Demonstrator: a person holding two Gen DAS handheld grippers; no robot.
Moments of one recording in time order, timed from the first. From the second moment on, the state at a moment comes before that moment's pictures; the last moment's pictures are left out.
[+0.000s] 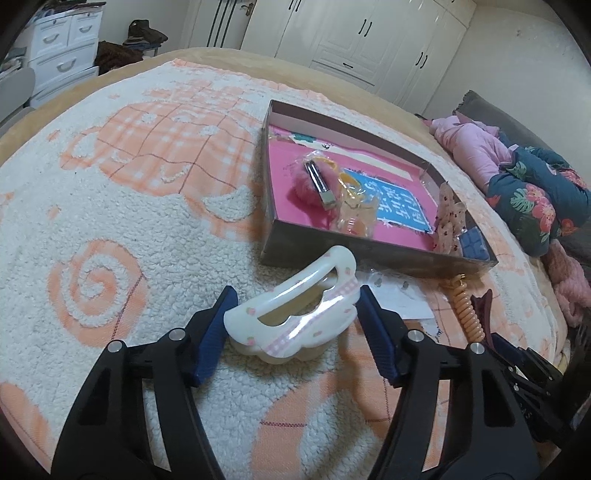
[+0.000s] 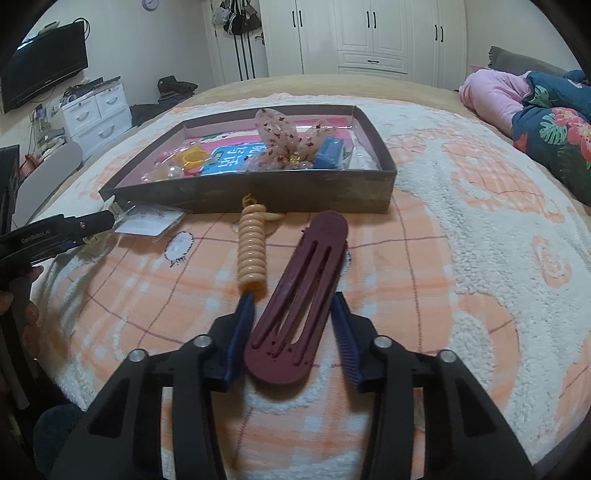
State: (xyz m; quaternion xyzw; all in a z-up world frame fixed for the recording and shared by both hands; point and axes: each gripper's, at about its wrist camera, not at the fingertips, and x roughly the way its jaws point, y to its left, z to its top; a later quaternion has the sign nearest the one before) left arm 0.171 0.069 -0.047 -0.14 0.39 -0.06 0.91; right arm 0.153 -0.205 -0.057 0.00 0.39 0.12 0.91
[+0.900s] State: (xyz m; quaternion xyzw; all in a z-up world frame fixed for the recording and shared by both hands) left arm 0.138 0.031 -0.005 -0.10 0.35 -0.10 0.93; right arm 0.125 -0.249 -0.031 0.03 0.36 0.11 0.93
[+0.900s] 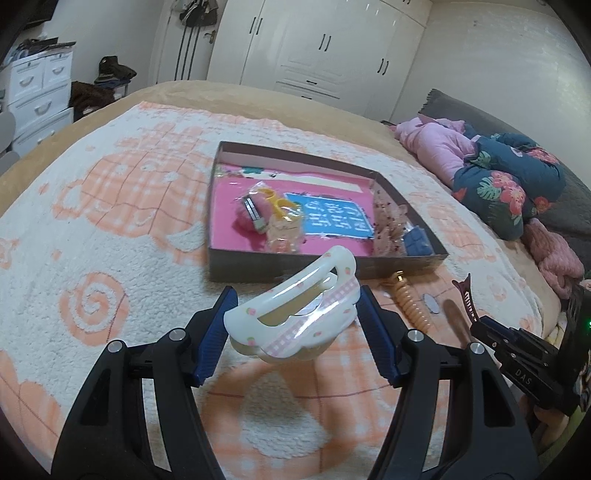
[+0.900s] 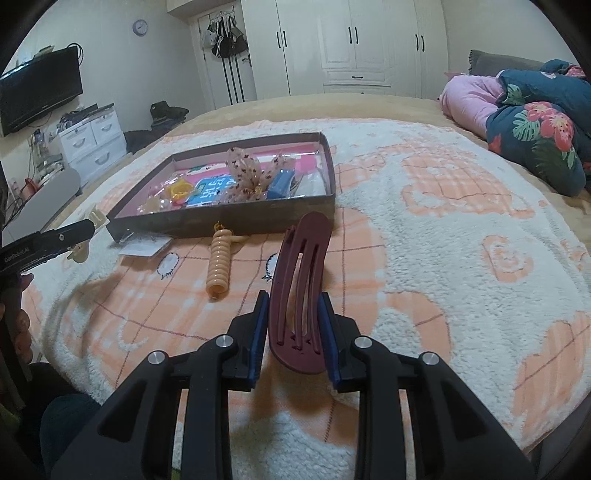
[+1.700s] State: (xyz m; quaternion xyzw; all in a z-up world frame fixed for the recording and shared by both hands) left arm 0.158 -0.012 0.005 -0.07 0.34 -0.14 0.93; right arm 0.134 -0.249 -0.004 0.02 0.32 0.13 0.94
